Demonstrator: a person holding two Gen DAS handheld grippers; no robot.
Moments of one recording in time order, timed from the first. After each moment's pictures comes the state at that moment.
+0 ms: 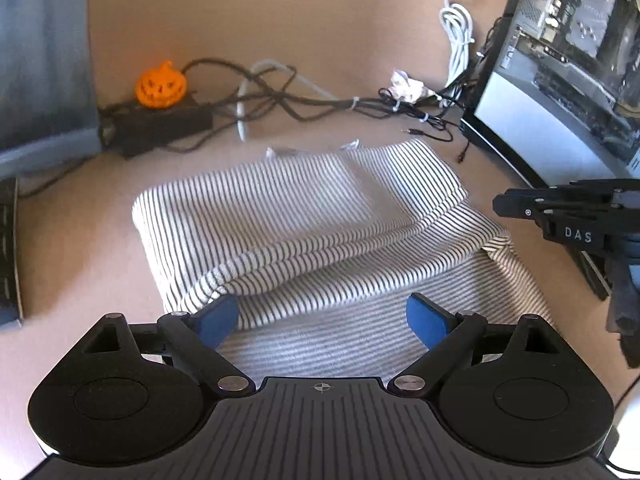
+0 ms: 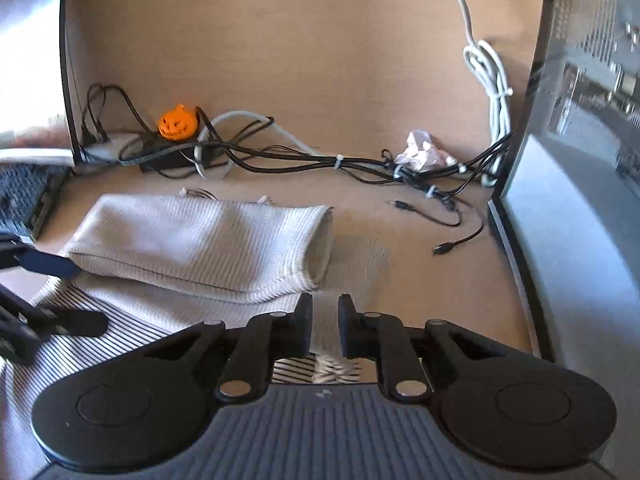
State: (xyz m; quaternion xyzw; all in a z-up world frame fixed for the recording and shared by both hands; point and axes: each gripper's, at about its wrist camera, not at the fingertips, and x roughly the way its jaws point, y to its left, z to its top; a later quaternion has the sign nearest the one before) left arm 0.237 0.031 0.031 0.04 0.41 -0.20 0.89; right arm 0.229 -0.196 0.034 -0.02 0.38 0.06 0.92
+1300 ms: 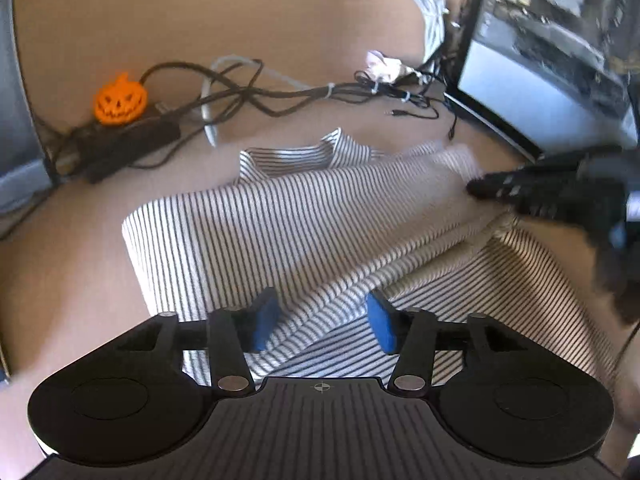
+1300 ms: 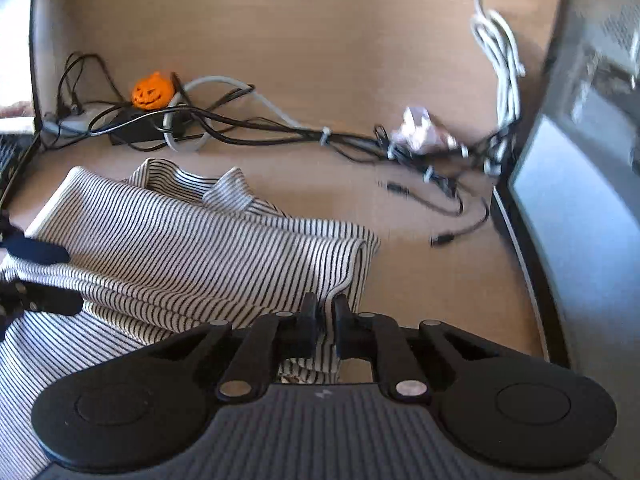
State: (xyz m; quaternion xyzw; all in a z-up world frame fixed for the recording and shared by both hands) left arm 0.257 0.026 0.019 0.06 0.43 -0.24 0.87; right arm 0.260 -0.196 0.003 -0.07 0.39 0.04 0.92
